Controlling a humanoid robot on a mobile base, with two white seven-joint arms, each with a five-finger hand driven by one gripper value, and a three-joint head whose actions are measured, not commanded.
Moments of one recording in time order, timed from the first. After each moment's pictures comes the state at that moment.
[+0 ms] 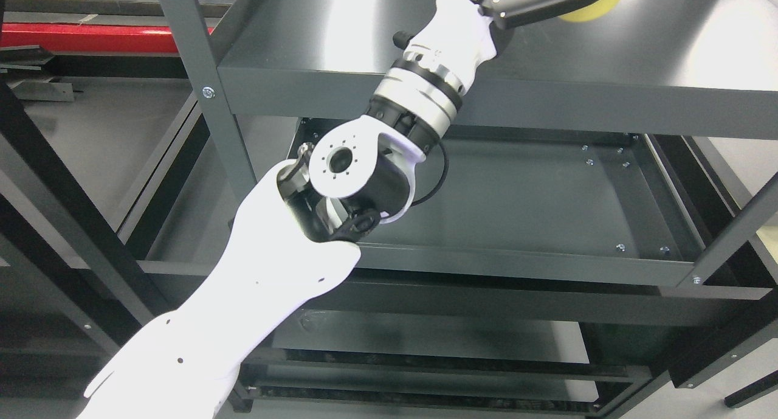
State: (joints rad) left arm -1.14 0.00 -0.67 -1.69 0.78 0.26 0.37; right arm 0.00 0.00 0.00 -0.24 0.00 0.09 -0.12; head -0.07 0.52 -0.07
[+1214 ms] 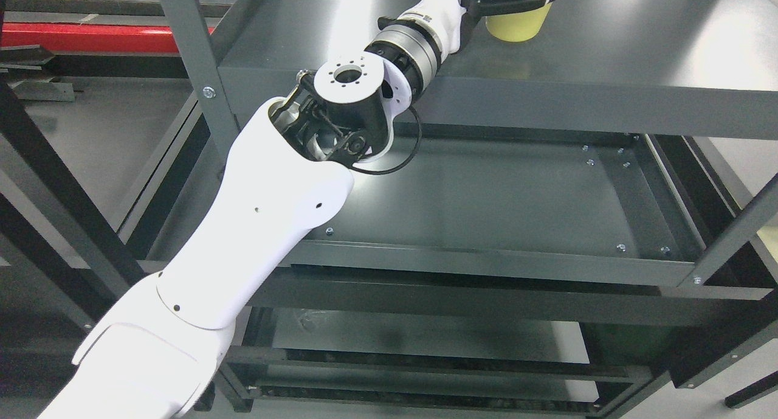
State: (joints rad) left arm -1.25 0.00 -0.63 -1.45 0.79 0.50 0.36; right arm 0.00 0.00 0.00 -0.24 0.00 0.09 -0.12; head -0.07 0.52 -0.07
